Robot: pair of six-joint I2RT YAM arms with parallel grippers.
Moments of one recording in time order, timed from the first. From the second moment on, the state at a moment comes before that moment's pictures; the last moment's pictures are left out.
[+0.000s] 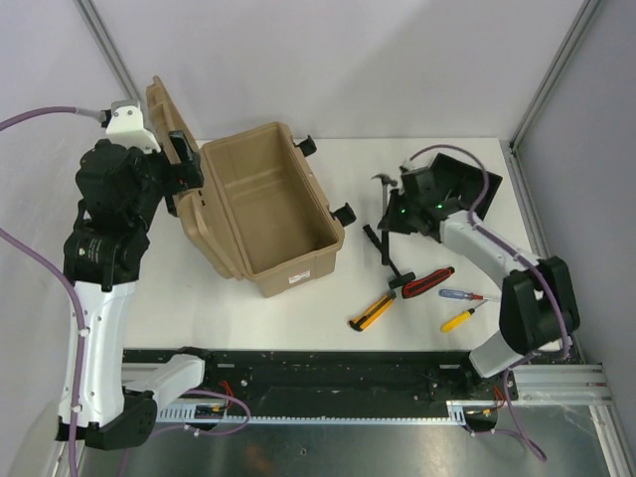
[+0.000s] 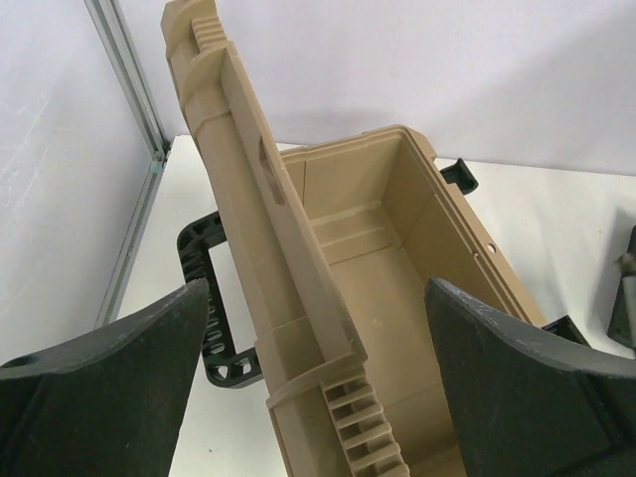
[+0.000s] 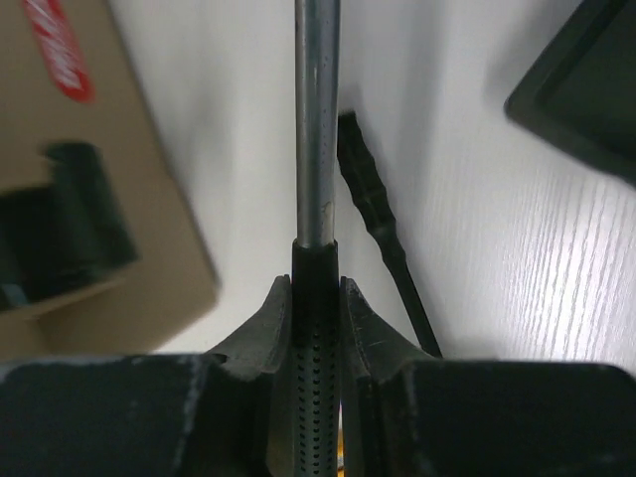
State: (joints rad) left arm -0.16 1.04 1.61 -0.74 -0.18 -0.12; right arm 0.44 1.59 1.15 -0.41 -0.02 0.49
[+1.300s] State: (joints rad) left arm -0.16 0.99 1.63 -0.74 -0.20 -0.16; right arm 0.87 2.33 2.14 -0.62 0.14 0.40
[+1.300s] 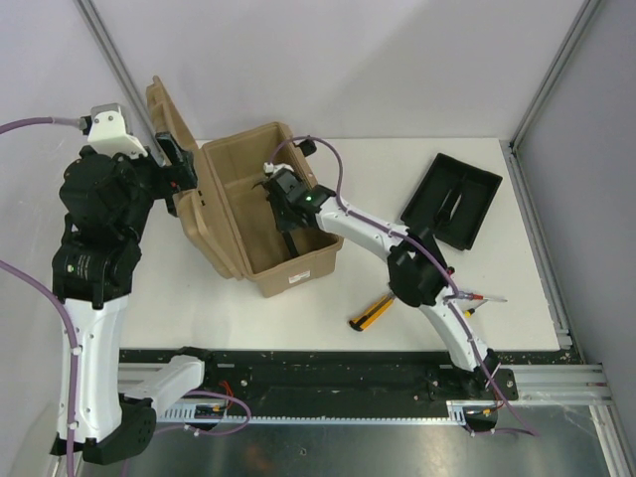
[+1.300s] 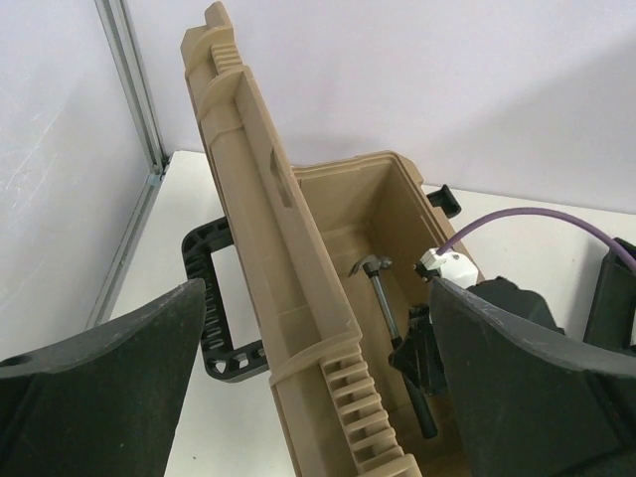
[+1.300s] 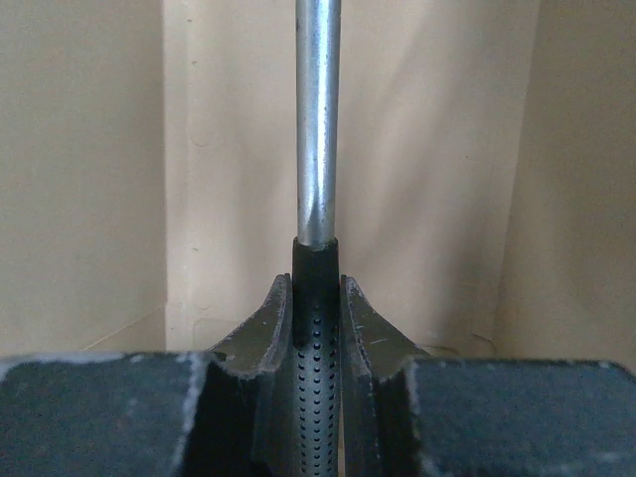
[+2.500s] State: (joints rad) left arm -0.16 0.97 1.62 -0.74 -0.20 -0.17; right arm 0.88 2.05 2.08 -0.55 0.26 0.32
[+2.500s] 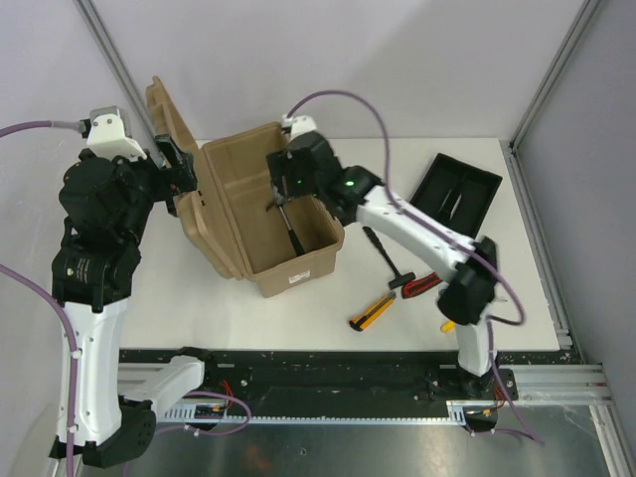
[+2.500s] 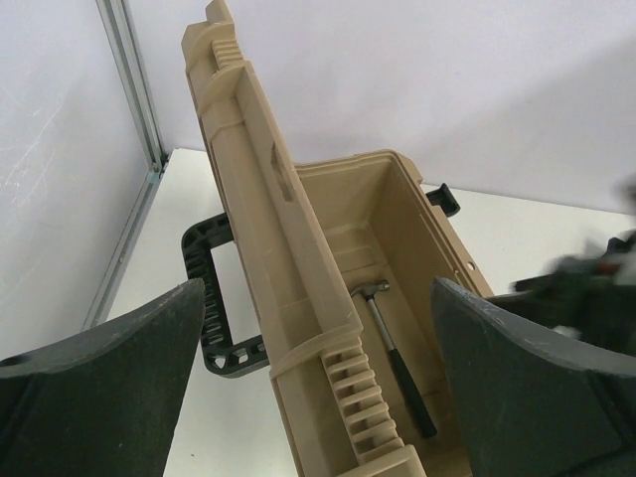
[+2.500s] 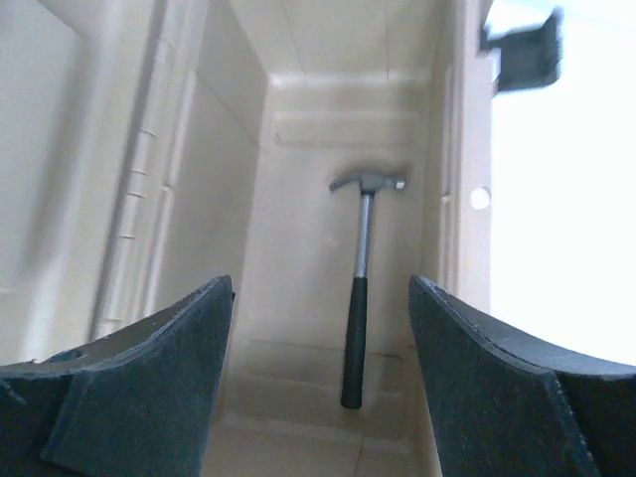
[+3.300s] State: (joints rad) left arm -0.16 0.98 1.62 -0.74 -0.23 -0.16; right arm 0.47 1.53 1.19 -0.57 0.19 0.45
